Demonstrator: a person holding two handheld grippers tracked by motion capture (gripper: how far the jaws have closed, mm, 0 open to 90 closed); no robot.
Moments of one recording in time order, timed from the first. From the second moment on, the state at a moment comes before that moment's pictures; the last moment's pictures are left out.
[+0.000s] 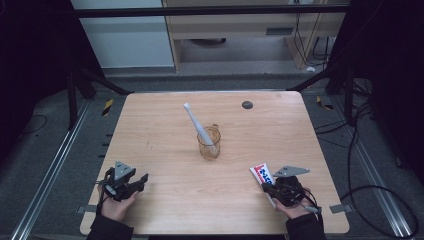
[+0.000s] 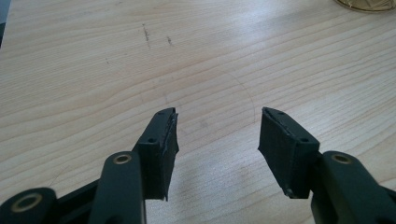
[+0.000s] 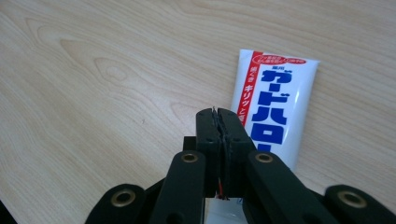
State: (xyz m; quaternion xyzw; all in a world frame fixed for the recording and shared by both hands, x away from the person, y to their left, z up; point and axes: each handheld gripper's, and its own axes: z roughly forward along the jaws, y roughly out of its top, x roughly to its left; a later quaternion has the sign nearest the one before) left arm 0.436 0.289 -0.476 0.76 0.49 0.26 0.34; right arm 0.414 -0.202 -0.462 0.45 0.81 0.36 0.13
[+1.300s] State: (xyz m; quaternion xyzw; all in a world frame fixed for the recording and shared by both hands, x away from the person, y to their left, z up) left arm 0.438 0.288 -0.478 0.77 0.48 0.26 0.34; right arm 0.459 -0.215 -0.482 0.51 0.78 0.31 0.17
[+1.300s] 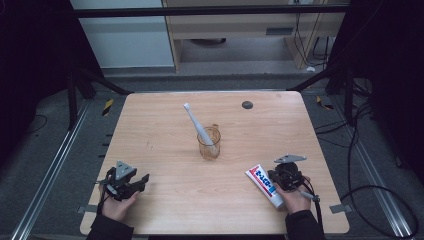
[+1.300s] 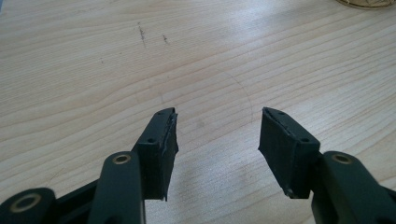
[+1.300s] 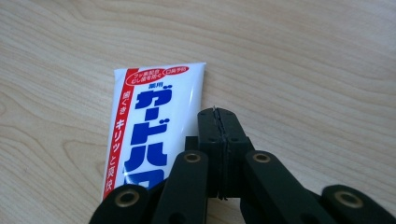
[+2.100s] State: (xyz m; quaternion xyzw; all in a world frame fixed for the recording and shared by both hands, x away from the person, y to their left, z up) left arm 0.439 0.290 -0.478 0.77 0.49 0.25 0.34; right arm 0.433 -0.213 -0.437 0.48 0.78 0.34 0.20
